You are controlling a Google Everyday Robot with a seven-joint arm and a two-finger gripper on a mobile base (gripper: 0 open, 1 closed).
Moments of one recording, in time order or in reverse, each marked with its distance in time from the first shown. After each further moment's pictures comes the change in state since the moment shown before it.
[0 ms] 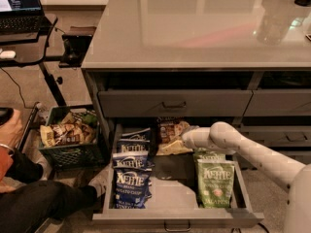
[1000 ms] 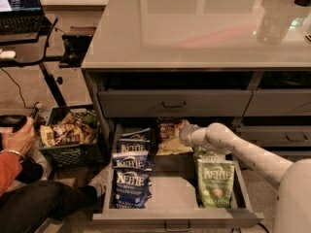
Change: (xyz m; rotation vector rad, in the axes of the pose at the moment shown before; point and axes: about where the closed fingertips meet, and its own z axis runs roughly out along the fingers) arm 0.007 -0.030 0.020 0.089 -0.015 -0.018
